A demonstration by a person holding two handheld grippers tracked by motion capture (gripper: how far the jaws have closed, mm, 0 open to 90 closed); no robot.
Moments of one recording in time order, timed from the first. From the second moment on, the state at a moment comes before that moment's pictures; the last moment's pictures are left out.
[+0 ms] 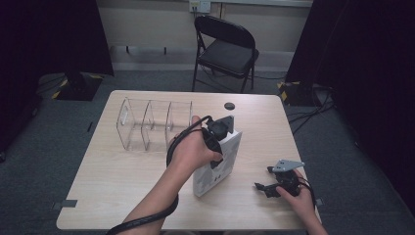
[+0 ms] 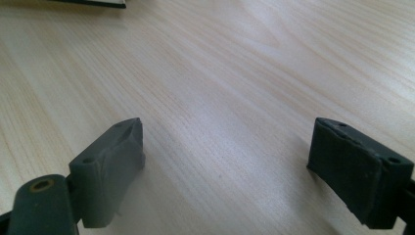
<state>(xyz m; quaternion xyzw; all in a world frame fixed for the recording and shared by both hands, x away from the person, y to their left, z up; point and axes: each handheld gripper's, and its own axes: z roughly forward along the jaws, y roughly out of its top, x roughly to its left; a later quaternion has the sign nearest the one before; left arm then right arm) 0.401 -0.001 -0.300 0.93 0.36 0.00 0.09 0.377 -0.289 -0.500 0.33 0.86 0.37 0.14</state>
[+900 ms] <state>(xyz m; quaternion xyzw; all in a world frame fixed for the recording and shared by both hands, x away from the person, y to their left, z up) 0.397 0.039 -0.286 0.91 0.41 0.01 0.10 0.377 -0.289 -0.500 0.33 0.86 0.37 0.14</state>
